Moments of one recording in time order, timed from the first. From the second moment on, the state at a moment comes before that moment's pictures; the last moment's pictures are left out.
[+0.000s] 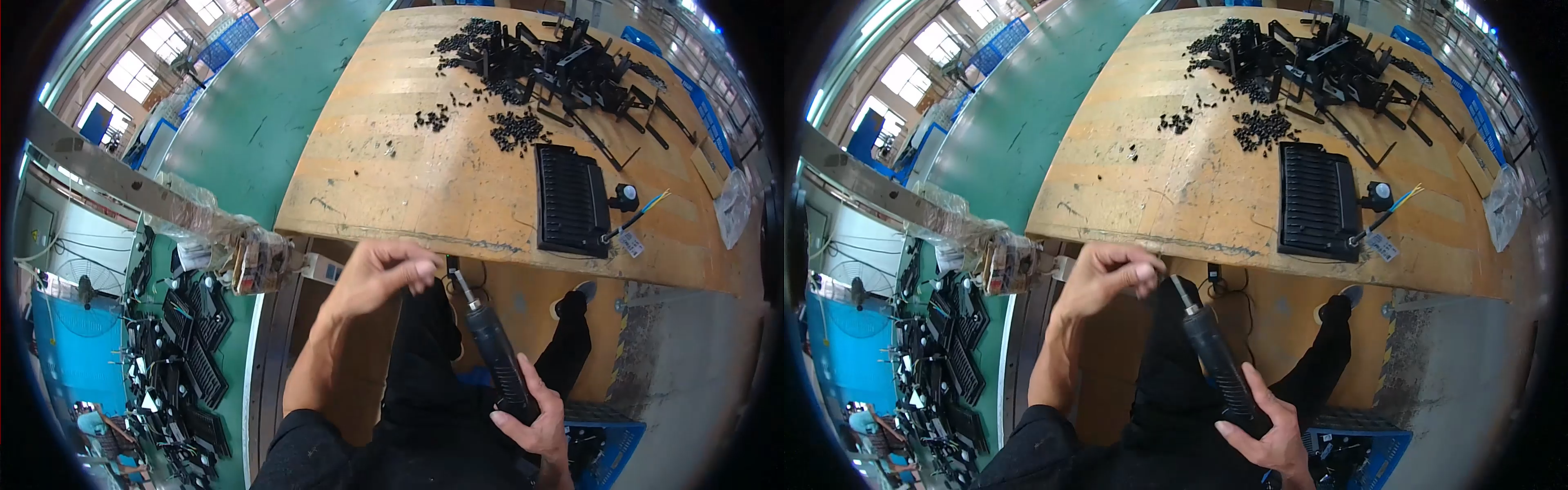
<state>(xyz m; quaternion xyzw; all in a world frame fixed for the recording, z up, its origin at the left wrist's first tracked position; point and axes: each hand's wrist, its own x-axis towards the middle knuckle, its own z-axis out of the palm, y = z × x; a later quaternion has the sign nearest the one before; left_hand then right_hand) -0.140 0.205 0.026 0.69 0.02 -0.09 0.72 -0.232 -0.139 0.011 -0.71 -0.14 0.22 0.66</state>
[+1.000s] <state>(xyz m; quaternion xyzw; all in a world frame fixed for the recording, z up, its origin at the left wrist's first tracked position) -0.140 0.174 0.001 0.59 0.05 -0.07 0.81 -0.242 -0.101 -0.031 -0.75 -0.19 0.10 0.63</state>
